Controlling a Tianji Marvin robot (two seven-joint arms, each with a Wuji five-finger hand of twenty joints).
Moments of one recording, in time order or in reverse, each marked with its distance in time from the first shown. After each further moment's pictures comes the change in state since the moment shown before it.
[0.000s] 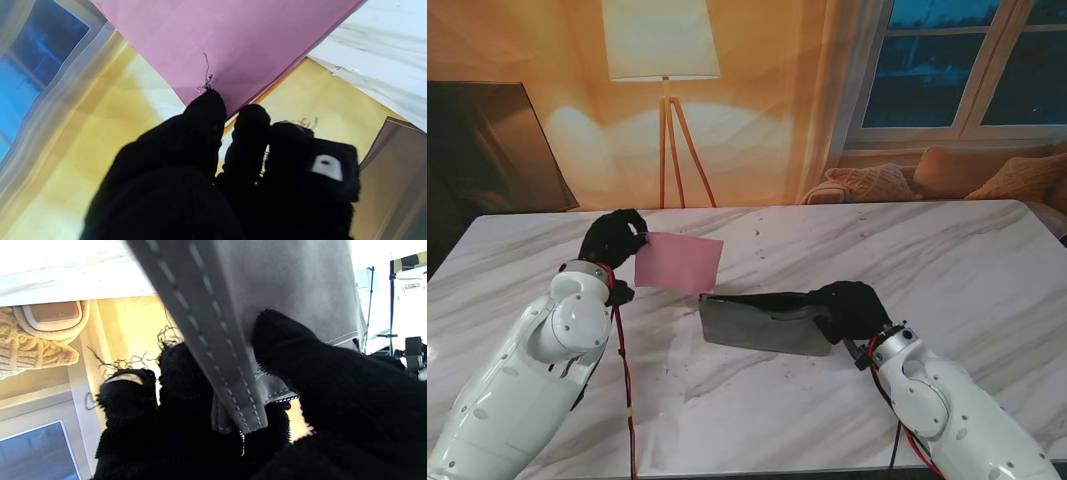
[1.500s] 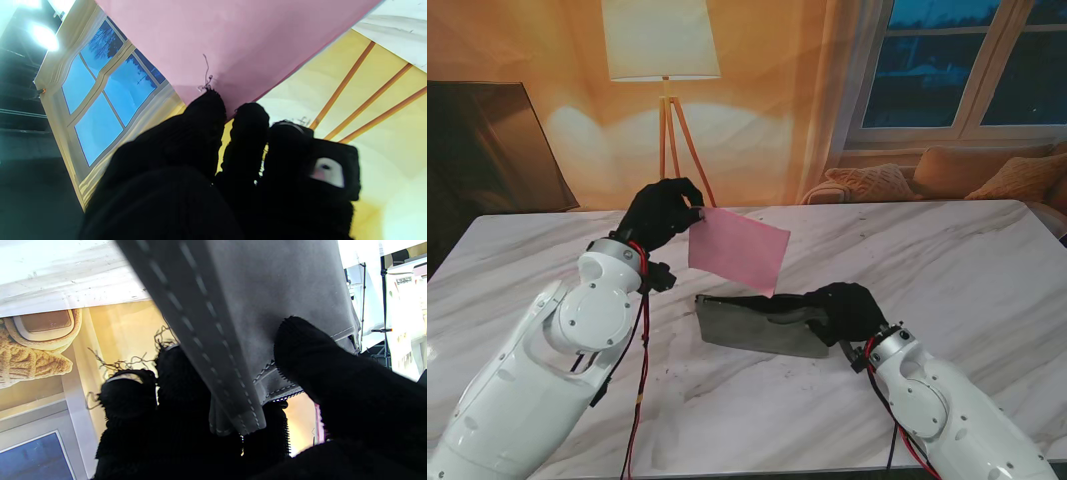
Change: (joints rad) left arm -0.012 0.008 0.098 -0.279 -0.128 0.040 -0.075; right arm -0.005 -0.006 -0.002 -0.010 0.036 -0.015 0.029; left_hand -0.017 -0.006 0.038 0.000 0.000 0.000 0.000 0.001 0.044 -0.023 0.000 0.000 0.032 -0.008 0.017 0.000 0.039 -0.005 0.023 -0.001; right_hand -0.130 0.065 0.015 -0.007 0.001 0.057 0.023 0.000 -0.002 0.024 0.008 0.000 0.000 0.017 0.015 0.001 -0.023 0.001 0.000 0.000
